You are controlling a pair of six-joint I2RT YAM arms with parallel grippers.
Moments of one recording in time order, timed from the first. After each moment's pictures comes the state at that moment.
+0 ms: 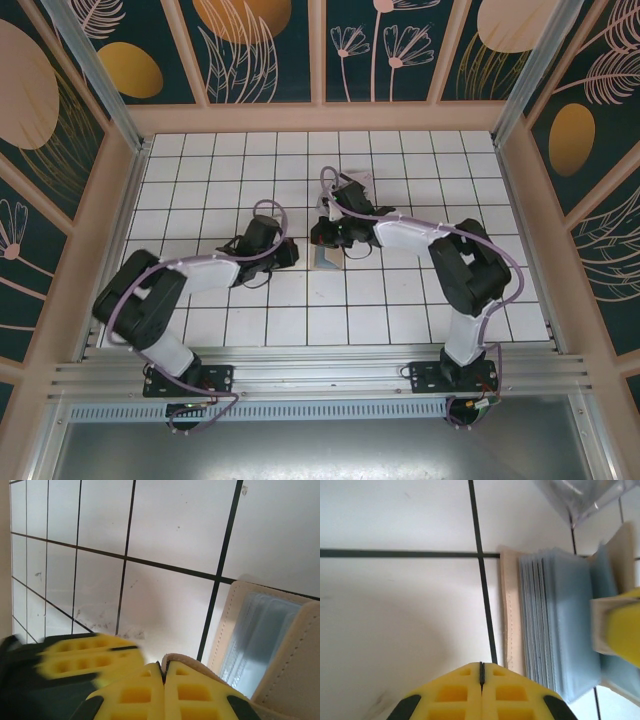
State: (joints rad) left arm -0.59 1.57 0.69 0.12 0.12 -0.69; right arm 0.65 1.86 1.16 -0.19 -0.44 0.65
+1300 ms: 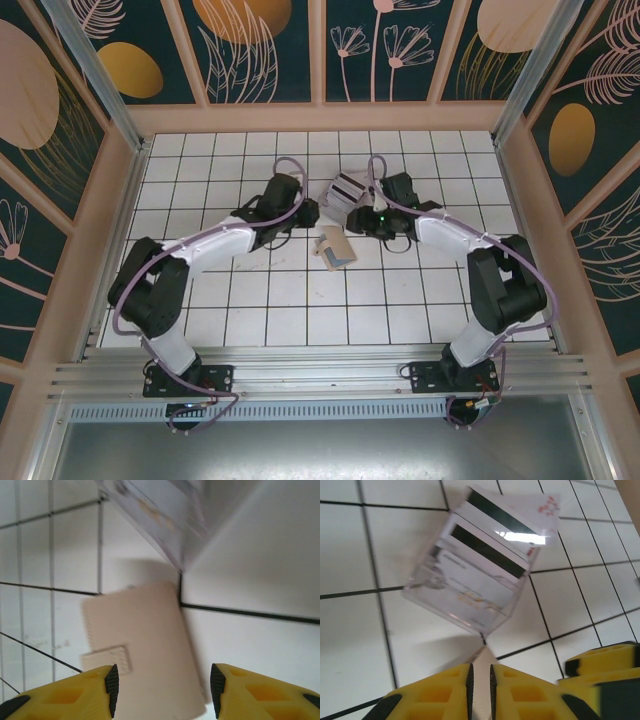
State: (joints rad) left arm -0.64 1.77 1.18 -0.09 0.07 -0.57; right arm 0.41 1.66 0.99 -0.31 -0.39 0.52
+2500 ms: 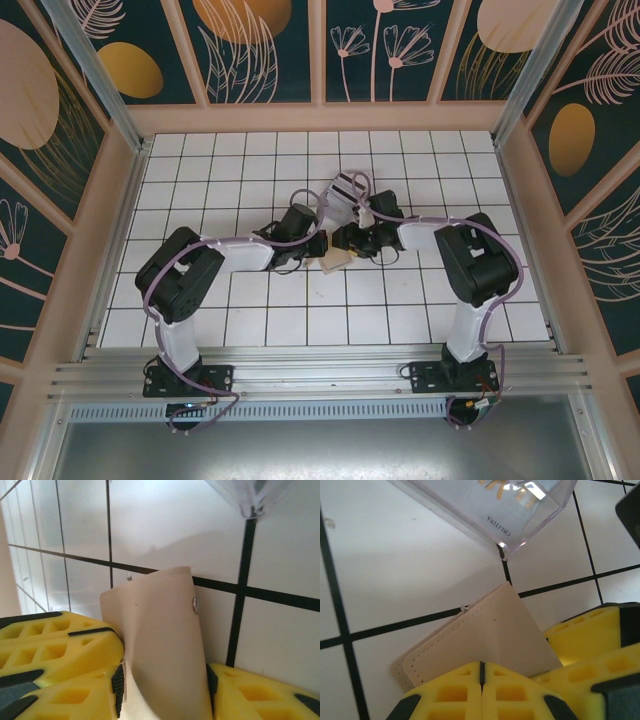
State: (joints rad) left arm -0.70 1.87 0.98 0.10 0.12 -0.67; right arm 0.45 1.88 0.95 -0.02 -0.66 0.64
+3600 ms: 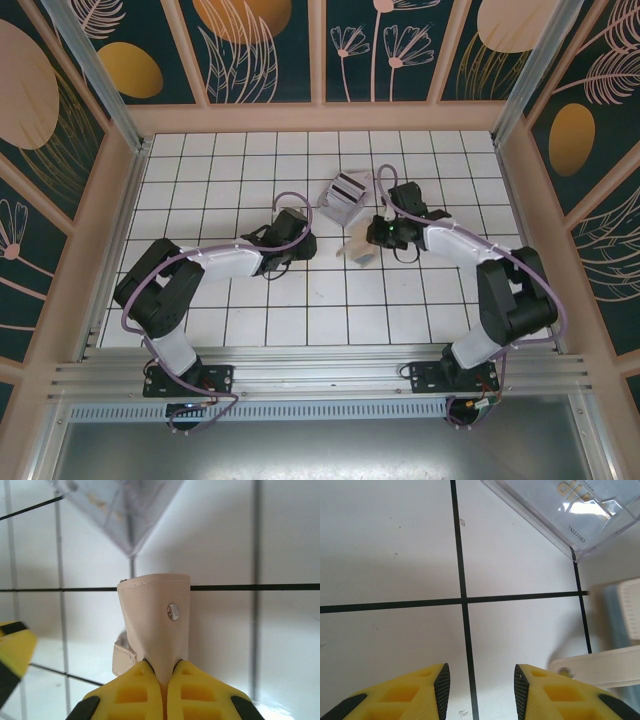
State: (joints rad) left arm -0.70 1.74 0.91 -0.04 -0.09 -0.69; right arm 0.40 1.55 0.95 -0.41 -0.23 0.51
